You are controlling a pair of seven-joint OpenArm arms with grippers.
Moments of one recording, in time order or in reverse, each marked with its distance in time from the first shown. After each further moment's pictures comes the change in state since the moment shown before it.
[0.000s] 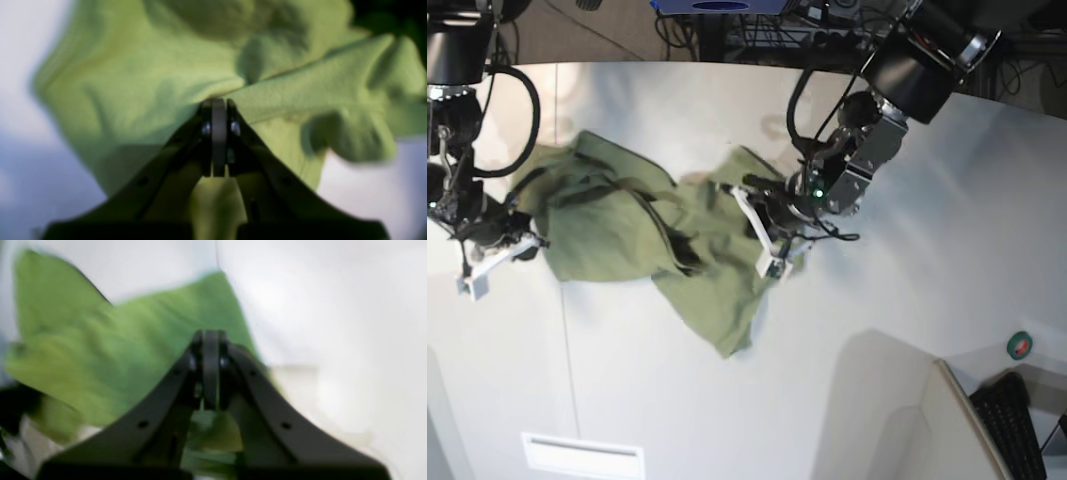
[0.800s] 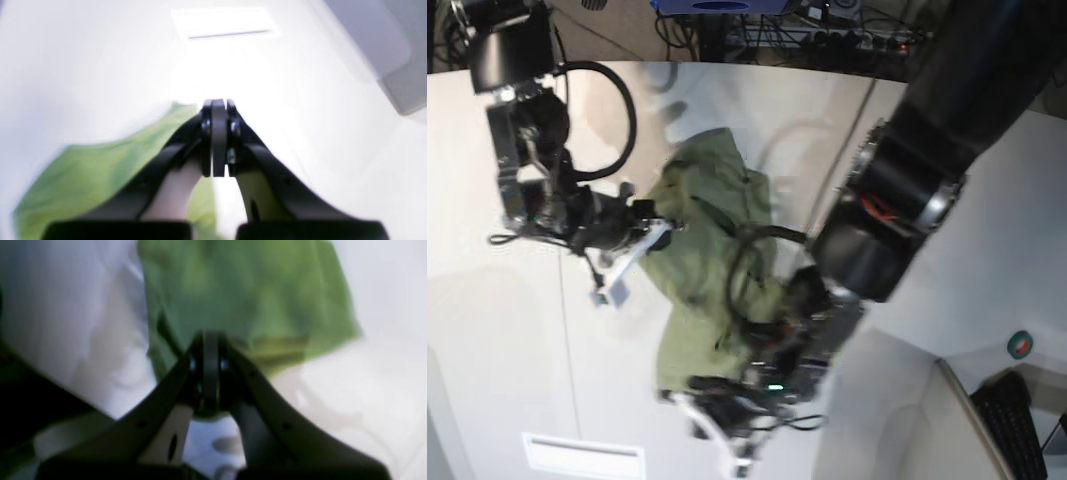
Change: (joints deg) left arm -30.5 10.1 0.2 -17.2 -12.8 0.0 -8.4; right arm 0.8 -6.9 -19.8 11.6 0.6 -7.1 -11.1
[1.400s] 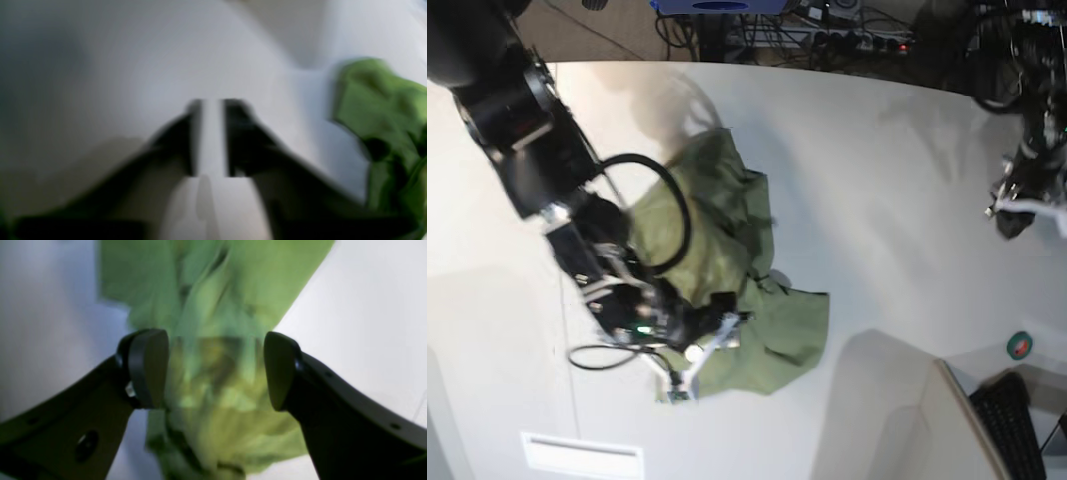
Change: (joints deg) left arm 62.1 -25.0 -57.5 46.1 -10.8 1.4 5.5; right arm 25.6 -6.8 -22.6 -22.6 -7.9 -14.1 9.2
